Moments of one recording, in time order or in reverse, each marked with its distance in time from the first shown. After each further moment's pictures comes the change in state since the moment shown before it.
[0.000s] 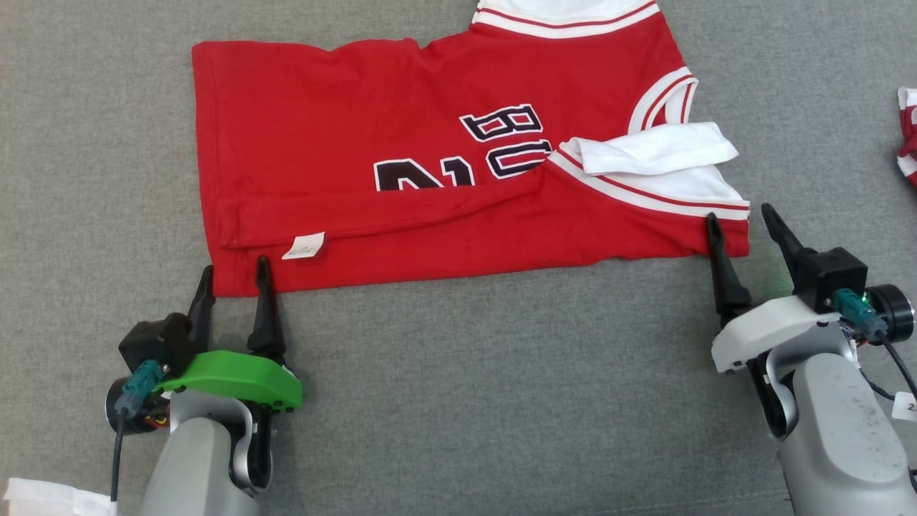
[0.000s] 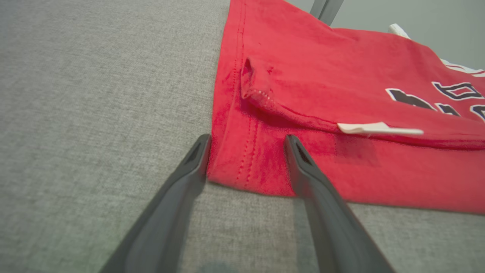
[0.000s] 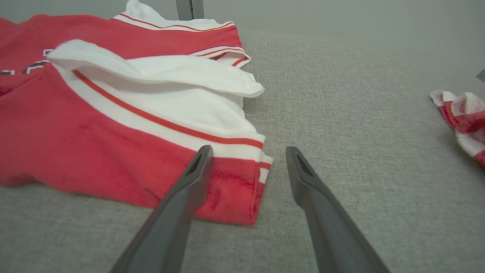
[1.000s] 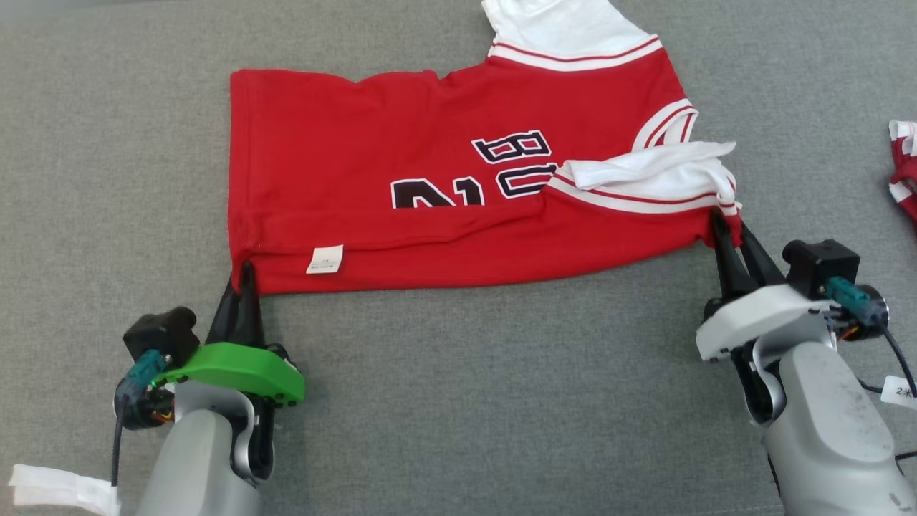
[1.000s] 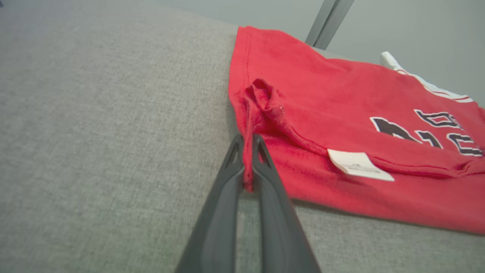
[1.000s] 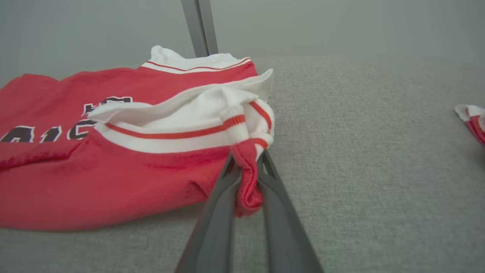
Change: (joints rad) left arm -0.041 -0.001 -0.012 0.073 -0.039 -0.024 0.003; right arm -0.045 0.012 0.036 0.099 0.114 0.000 -0.002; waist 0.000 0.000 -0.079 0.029
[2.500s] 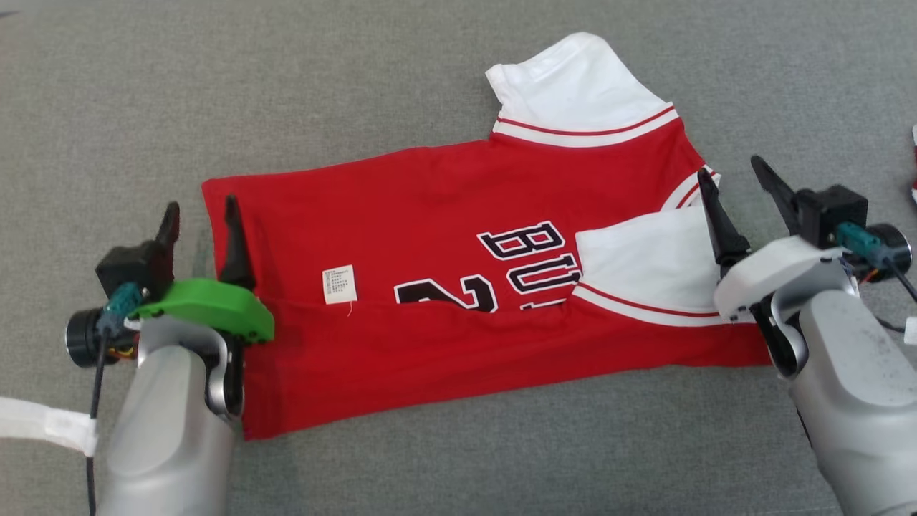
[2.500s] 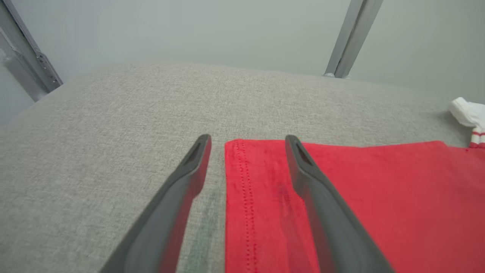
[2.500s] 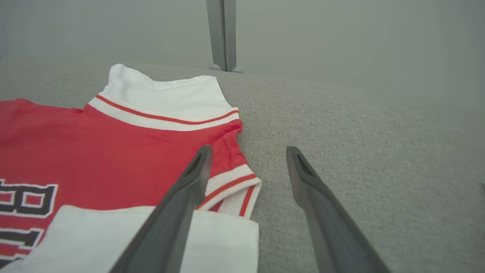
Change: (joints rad) left arm -0.141 0.032 0.032 0.046 0.130 0.027 0.000; right arm -0.130 -0.134 0.153 0.077 0.069 0.000 0.001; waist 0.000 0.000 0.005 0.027
